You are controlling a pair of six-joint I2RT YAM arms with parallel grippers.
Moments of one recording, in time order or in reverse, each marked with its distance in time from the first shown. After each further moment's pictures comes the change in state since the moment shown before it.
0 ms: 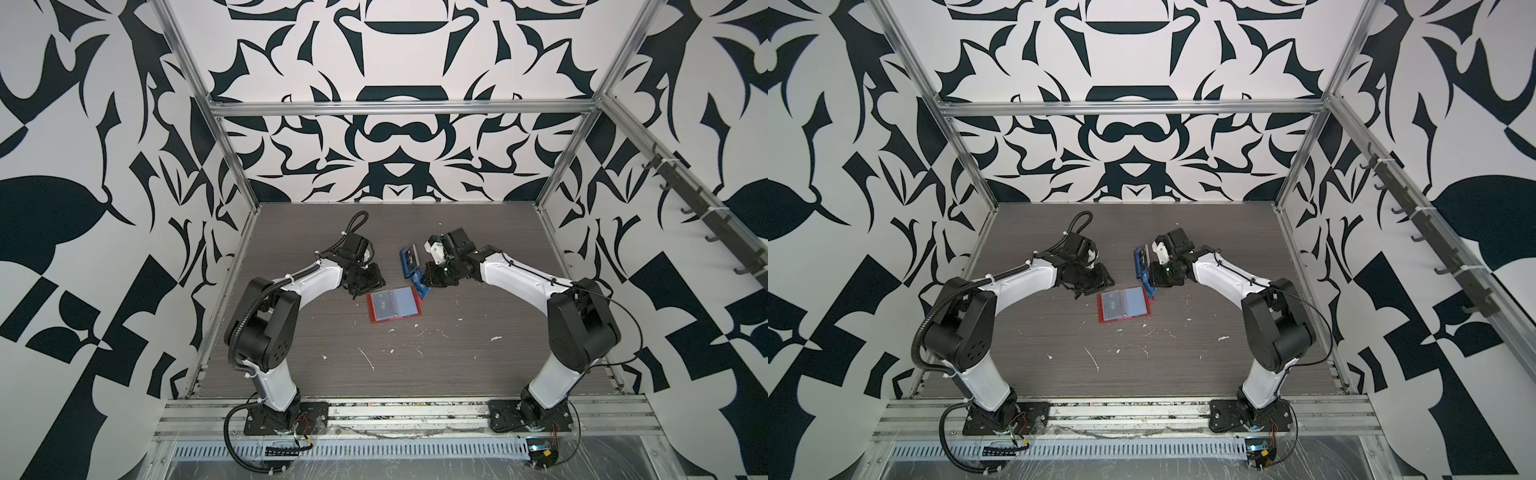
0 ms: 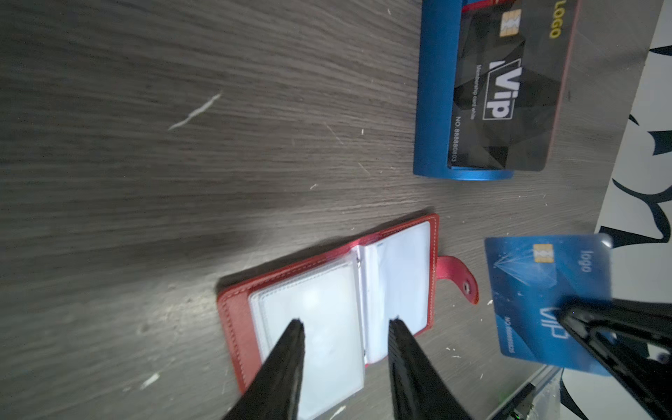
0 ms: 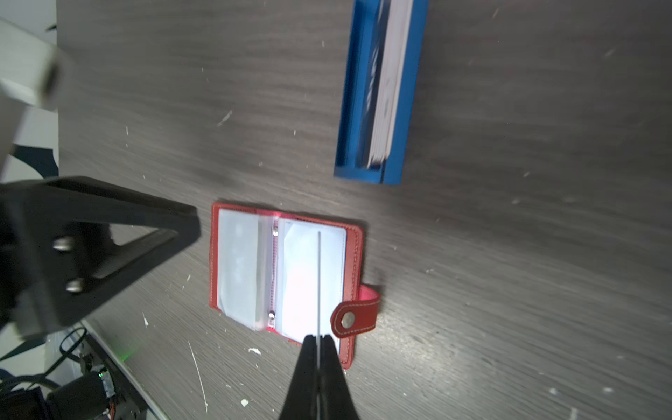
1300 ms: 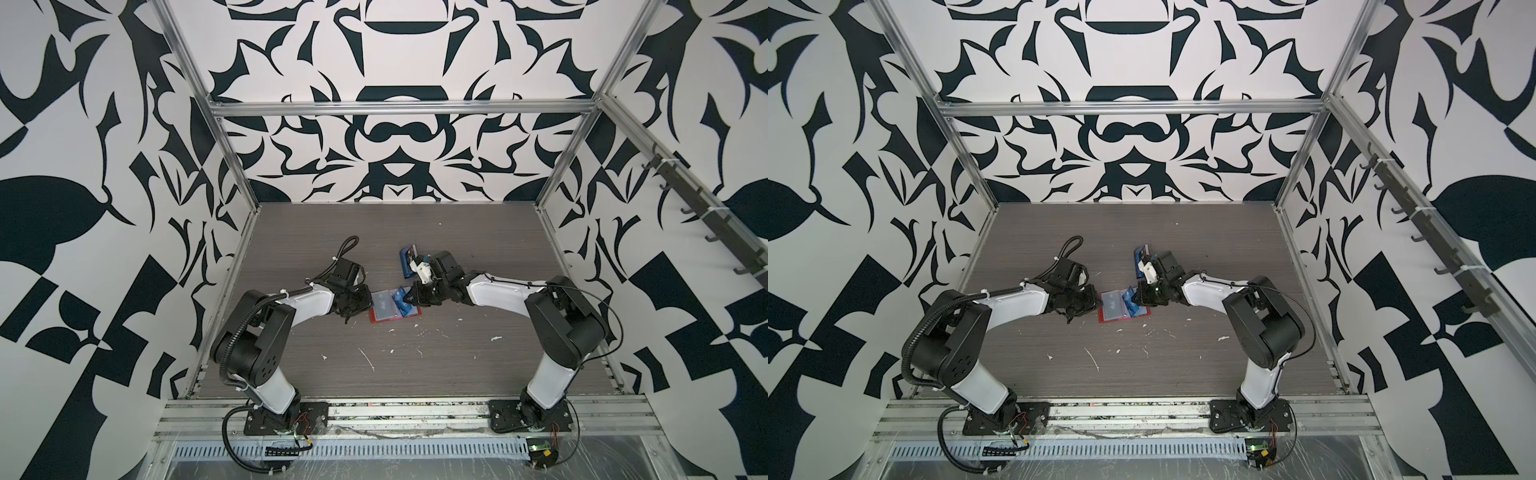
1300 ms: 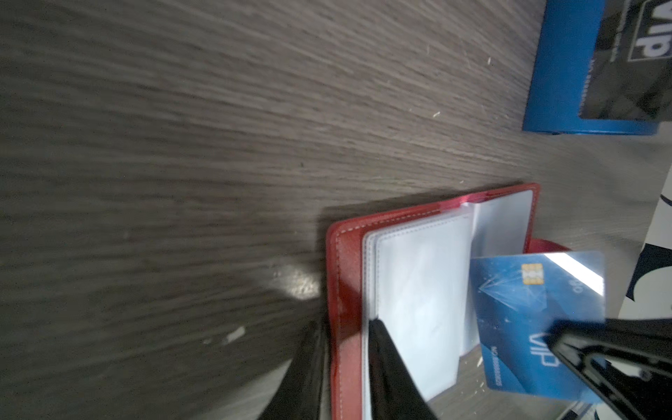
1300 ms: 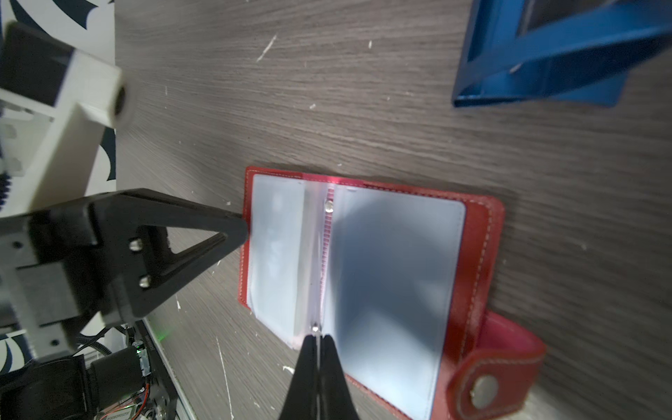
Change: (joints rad) left arm 0.000 -0.074 -0.295 0.231 -0.041 -0.067; right arm 0.093 0.063 -0.195 0.370 -0.119 0.148
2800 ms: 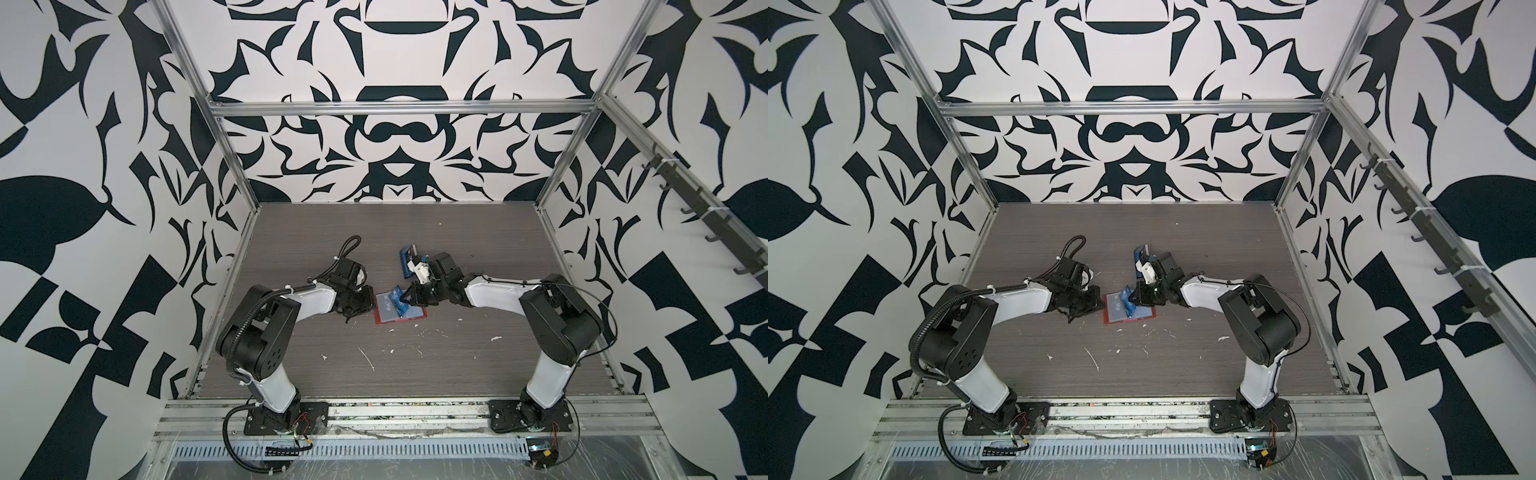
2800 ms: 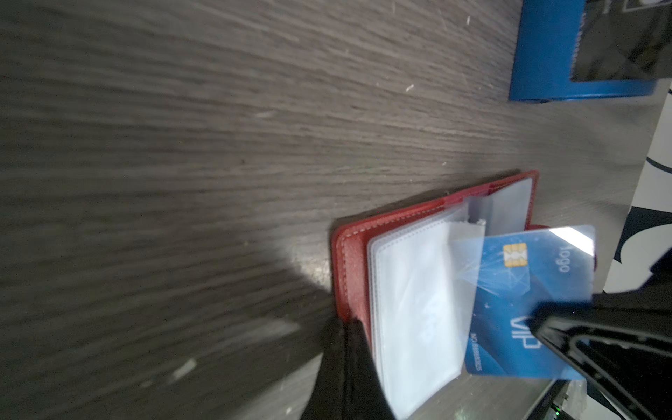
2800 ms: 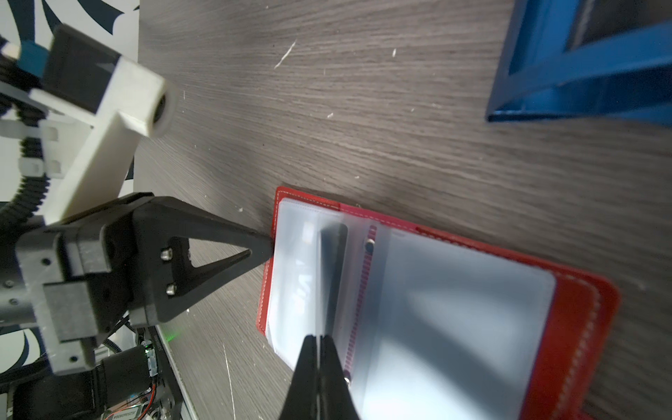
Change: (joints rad) left arm 0.000 0.043 0.014 0.018 0.086 0.068; right arm 0.003 0.027 -0.025 0.112 -0.038 0.016
